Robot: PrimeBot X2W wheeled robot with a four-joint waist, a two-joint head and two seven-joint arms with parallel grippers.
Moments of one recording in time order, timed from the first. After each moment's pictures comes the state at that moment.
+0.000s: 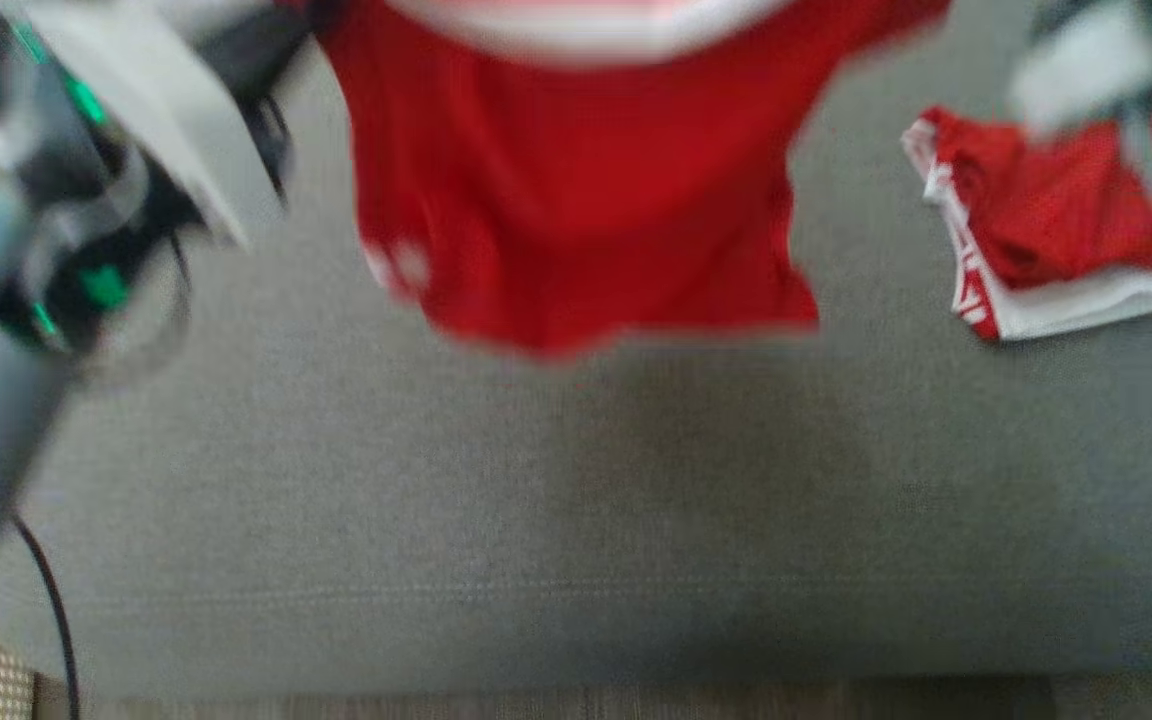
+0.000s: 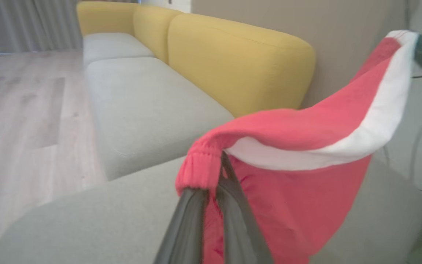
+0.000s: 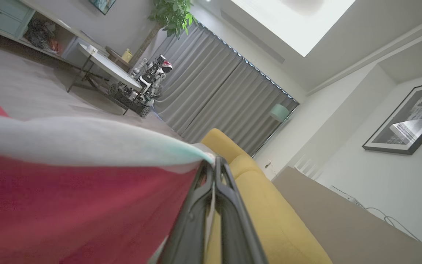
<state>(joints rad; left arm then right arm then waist) -0.83 0.53 -0.59 0.01 -0.93 0.04 0.38 -0.82 -0.38 0.26 0.07 -0.13 0.13 0.08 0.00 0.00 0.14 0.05</state>
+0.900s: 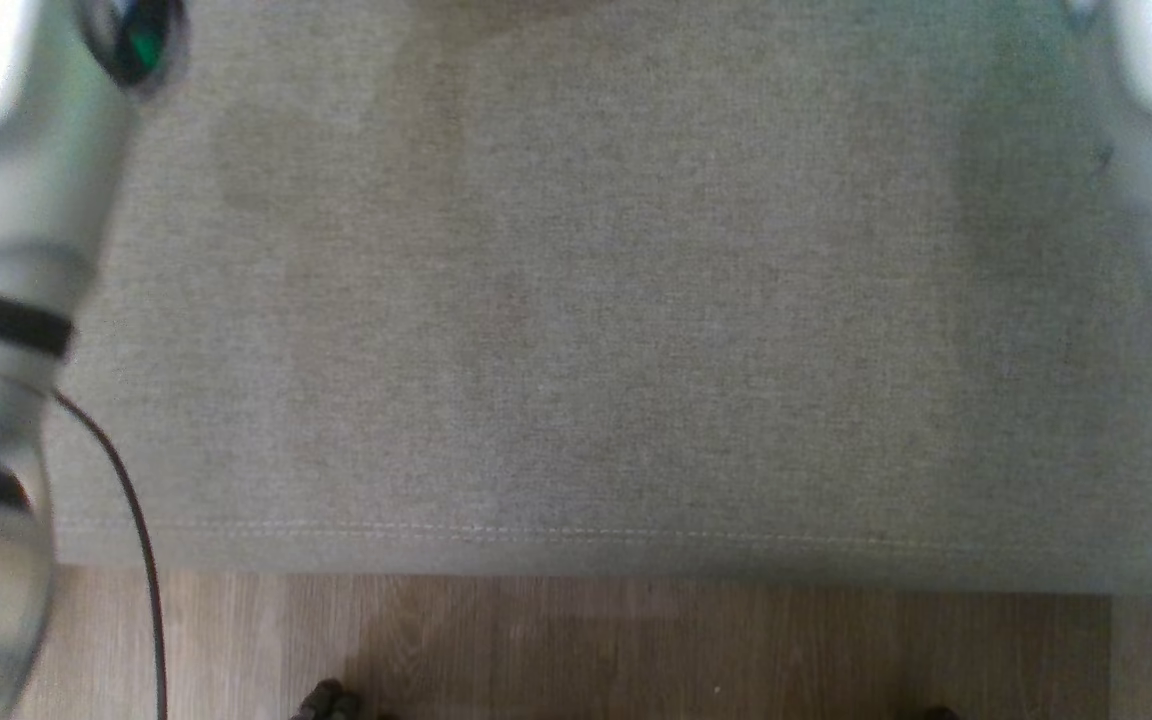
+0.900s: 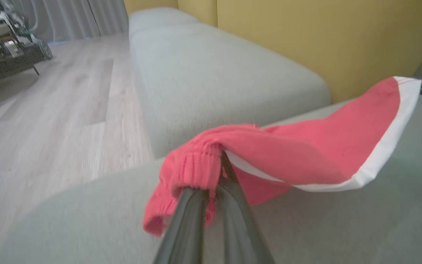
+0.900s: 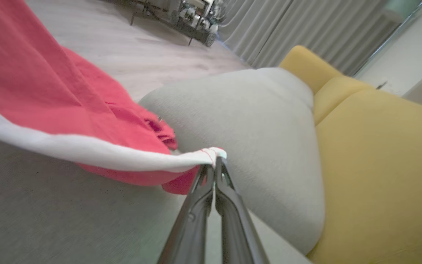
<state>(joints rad) -1.34 0.28 -0.72 0.84 -0.62 -0.13 -0.15 -1.37 -0.17 0.31 0.95 -0.24 0.13 -0.25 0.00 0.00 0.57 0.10</state>
